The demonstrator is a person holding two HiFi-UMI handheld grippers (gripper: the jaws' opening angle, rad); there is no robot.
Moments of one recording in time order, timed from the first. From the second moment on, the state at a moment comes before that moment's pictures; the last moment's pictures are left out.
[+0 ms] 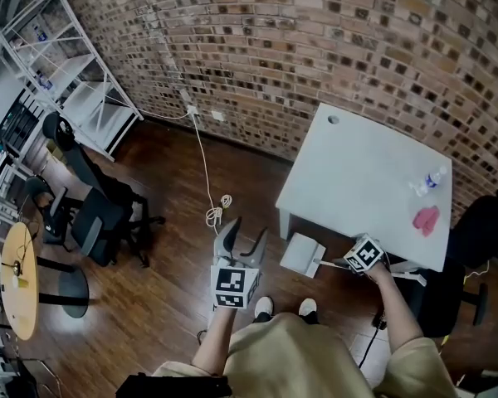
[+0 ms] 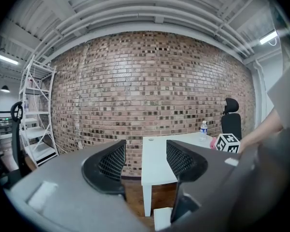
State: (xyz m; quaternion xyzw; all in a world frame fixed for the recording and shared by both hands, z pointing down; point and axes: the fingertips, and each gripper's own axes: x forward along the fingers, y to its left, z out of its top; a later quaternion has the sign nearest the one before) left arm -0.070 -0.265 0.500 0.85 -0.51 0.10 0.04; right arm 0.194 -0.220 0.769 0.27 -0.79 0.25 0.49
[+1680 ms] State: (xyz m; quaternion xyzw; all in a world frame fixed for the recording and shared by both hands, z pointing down) left arm -0.028 -0.267 0.444 0.89 -0.46 0.02 0.02; right arm 0.154 -0.230 0.423 0.58 -0.81 -0.04 0.00
